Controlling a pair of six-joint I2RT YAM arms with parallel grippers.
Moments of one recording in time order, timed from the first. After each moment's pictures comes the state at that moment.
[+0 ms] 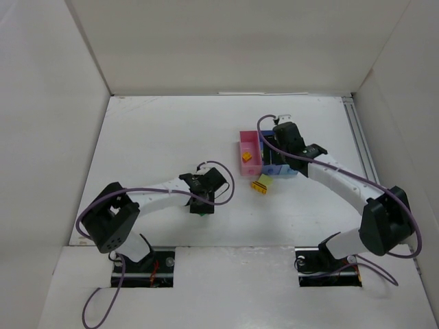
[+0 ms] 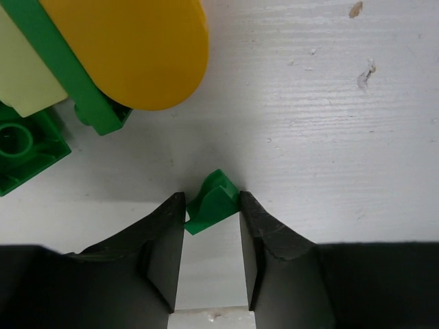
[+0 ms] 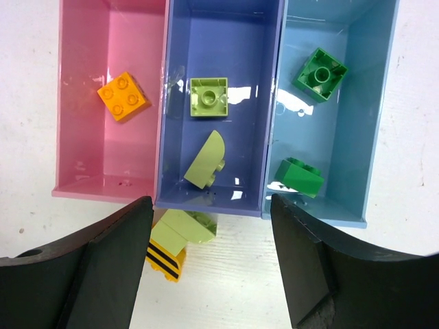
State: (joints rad) left arm -0.88 1.49 0.81 -0.63 -0.20 -0.81; right arm 0.51 1.43 1.05 -0.41 0.27 0.29
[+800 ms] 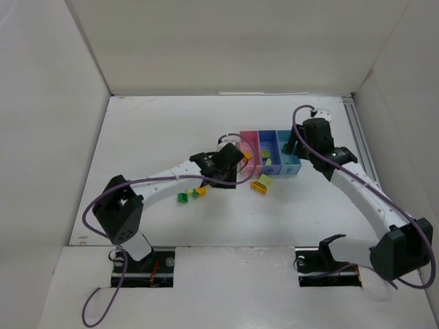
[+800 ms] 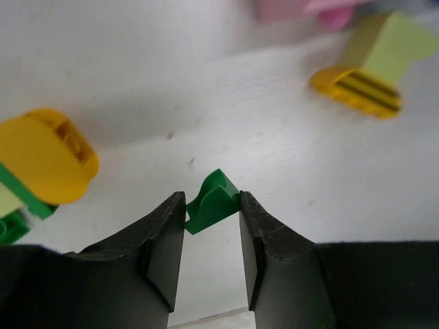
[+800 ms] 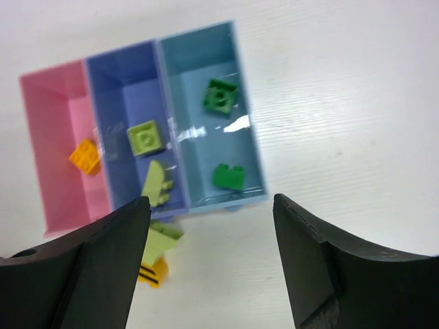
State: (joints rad) left arm -0.90 1.57 1.11 -0.64 -0.20 -0.72; right arm 0.37 1.24 1.03 -0.48 0.33 0.40
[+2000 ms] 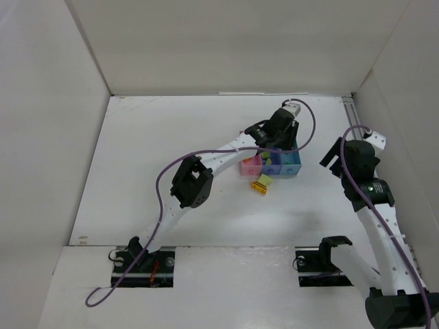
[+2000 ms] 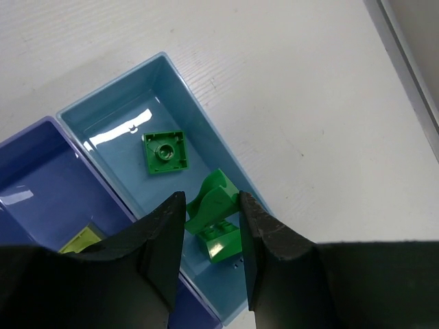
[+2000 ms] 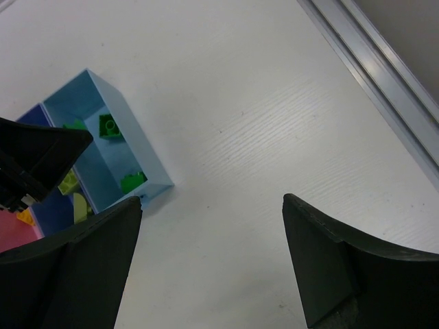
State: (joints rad) left arm -0.90 2.44 2.26 -0.42 -0.02 -0.46; right arm 0.08 0.81 0.89 -0.67 0.41 0.50
